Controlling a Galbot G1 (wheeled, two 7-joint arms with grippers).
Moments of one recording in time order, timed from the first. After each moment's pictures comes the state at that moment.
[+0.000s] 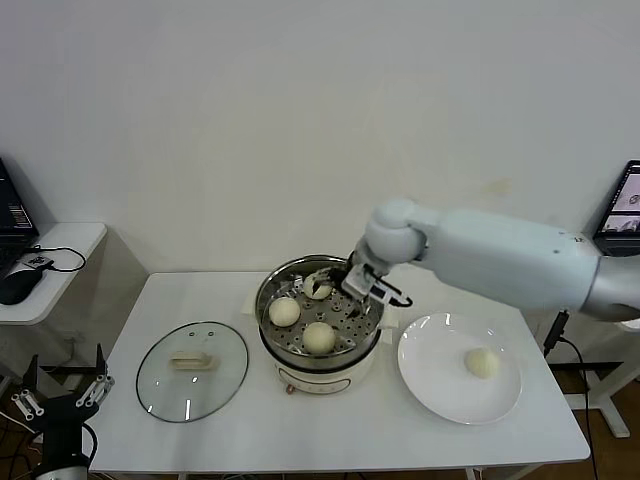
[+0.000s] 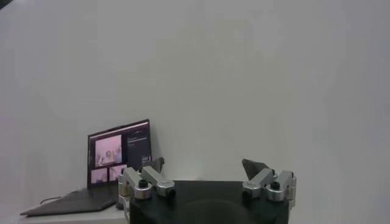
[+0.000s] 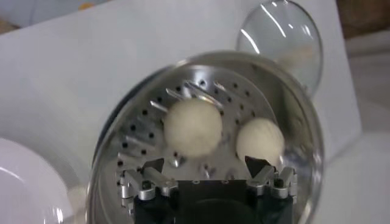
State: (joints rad) left arm 1.76 -1.31 -0.84 -2.10 -0.14 -0.27 -0.28; right arm 0.50 0.94 -1.15 1.54 -0.04 0.01 -1.00
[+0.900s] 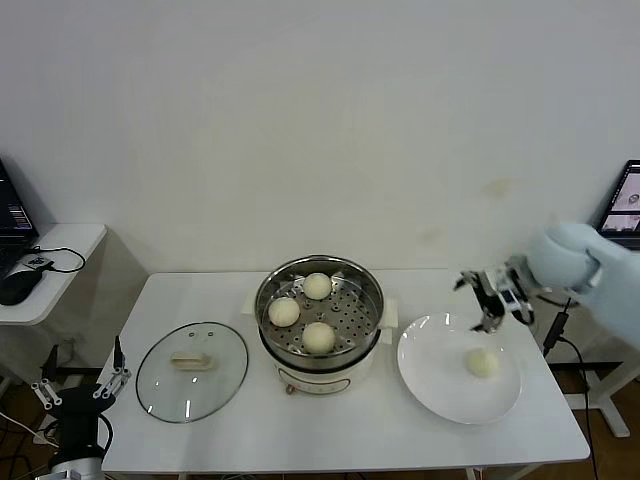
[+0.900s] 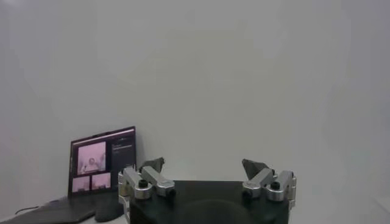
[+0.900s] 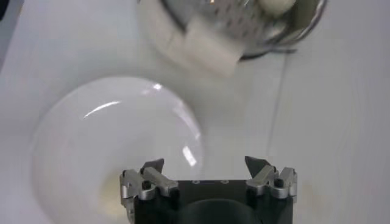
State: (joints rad) left arm 1.74 -1.29 -0.79 -2.09 -0.13 -0.27 -0.28; right arm 0.10 0.40 -0.80 1.62 -0.07 -0.20 -1.04
